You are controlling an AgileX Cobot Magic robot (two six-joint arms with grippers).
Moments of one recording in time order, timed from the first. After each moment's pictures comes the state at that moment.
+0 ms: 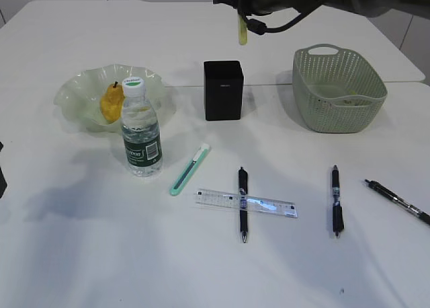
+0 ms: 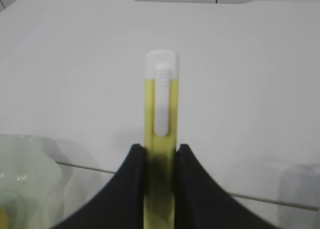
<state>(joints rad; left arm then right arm) -0.04 1.50 -0.97 -0.07 0.95 -0.08 0.33 2.25 -2.06 -0.32 0.33 0.39</state>
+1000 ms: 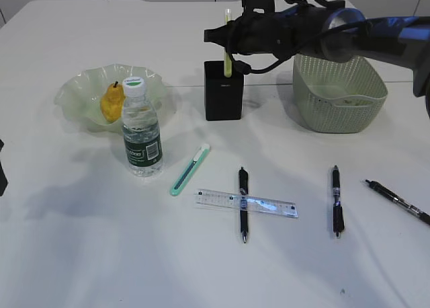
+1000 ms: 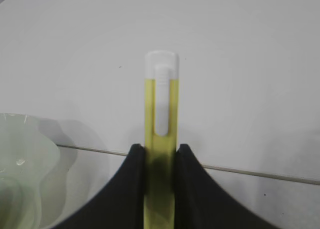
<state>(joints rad) -0.04 1.50 -0.97 -0.07 0.94 -0.08 0.33 2.40 -2.06 -0.23 0.17 0.40</state>
